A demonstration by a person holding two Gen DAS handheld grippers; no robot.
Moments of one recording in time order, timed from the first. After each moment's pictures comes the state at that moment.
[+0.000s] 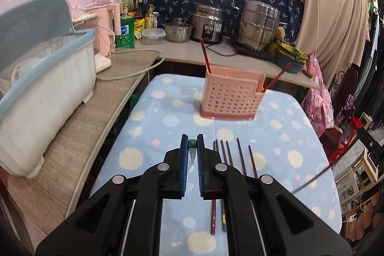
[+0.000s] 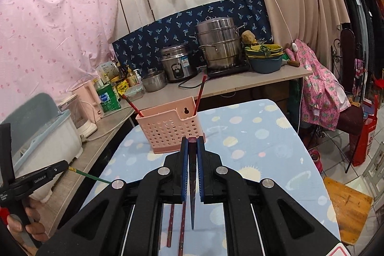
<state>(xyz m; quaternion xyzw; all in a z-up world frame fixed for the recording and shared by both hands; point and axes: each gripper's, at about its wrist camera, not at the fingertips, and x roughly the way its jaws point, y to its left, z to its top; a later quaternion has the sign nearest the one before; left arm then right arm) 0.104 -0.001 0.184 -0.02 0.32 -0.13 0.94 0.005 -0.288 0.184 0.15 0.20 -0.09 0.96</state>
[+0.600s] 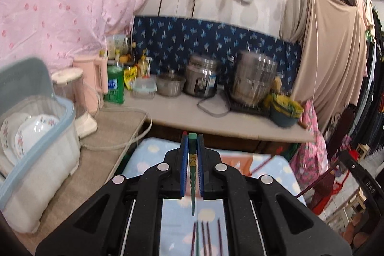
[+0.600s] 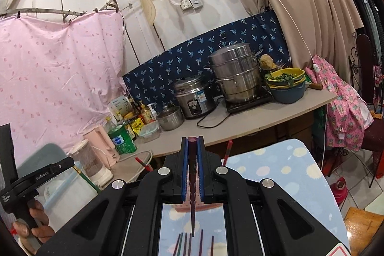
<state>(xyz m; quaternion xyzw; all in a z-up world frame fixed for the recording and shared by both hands) 0.193 -0.037 0.299 -0.06 0.20 -0.13 0.97 0.116 -0.322 0.265 0.20 0.11 -0.04 0.97</state>
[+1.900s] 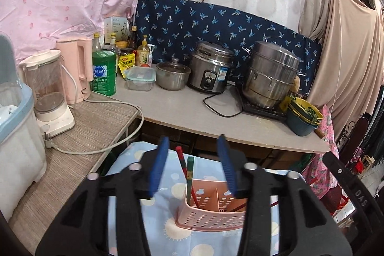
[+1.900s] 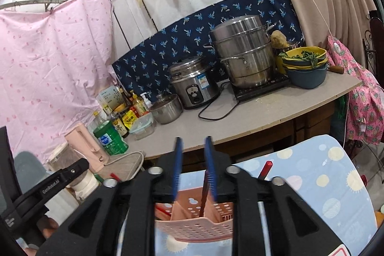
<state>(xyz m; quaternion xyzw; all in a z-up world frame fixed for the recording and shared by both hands) 0.311 -0.078 0.237 -0.08 0.24 -0.11 0.96 0.257 -0.322 0.215 0.21 0.15 -0.04 0.96</state>
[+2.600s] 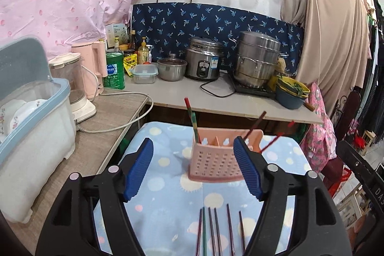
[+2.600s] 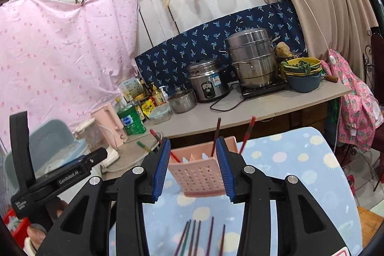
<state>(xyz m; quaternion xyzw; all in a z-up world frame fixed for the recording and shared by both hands) 0.178 -0.049 0.230 -0.03 0.24 -0.13 0.96 0.100 -0.277 0.214 0.16 0.16 -0.01 0.97</state>
